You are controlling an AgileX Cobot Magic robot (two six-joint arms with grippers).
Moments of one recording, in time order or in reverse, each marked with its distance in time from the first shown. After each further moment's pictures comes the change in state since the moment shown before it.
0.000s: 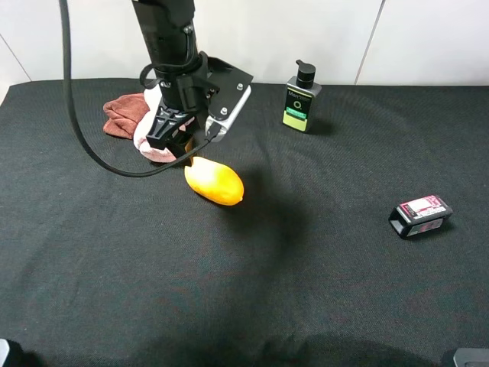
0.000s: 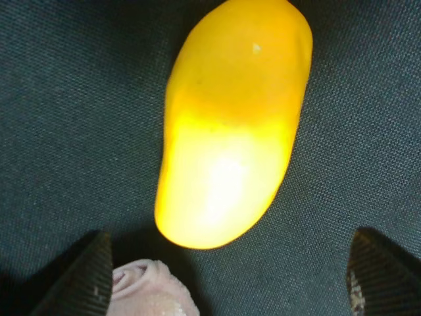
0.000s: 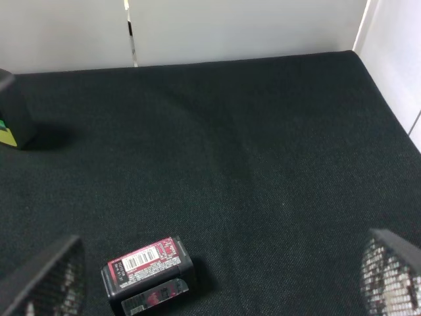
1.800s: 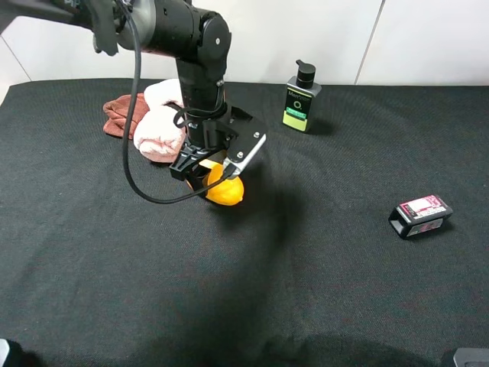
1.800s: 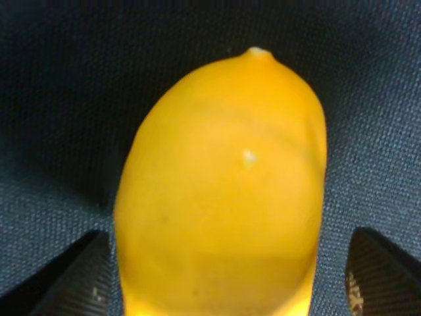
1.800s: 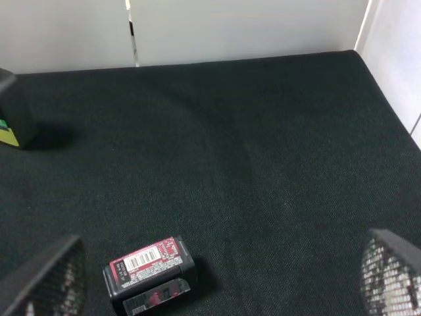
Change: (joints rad) left arm -0.038 0.197 -0.047 -0.026 -0.031 0.086; right arm 0.000 0.000 0.000 0.004 0.000 0.000
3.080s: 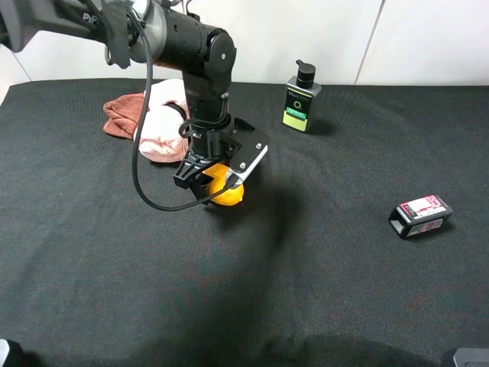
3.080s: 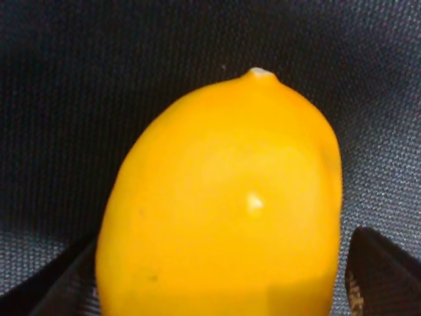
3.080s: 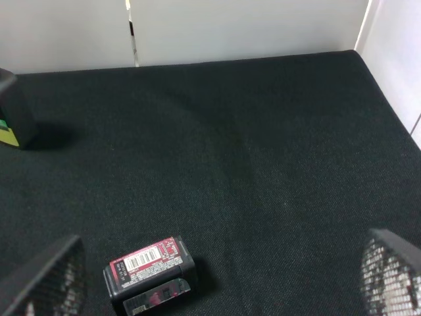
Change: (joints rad) left arm -0.012 0.038 0.000 0.000 -0.019 0.003; right arm 0.000 0.000 0.000 0.000 0.000 0.000
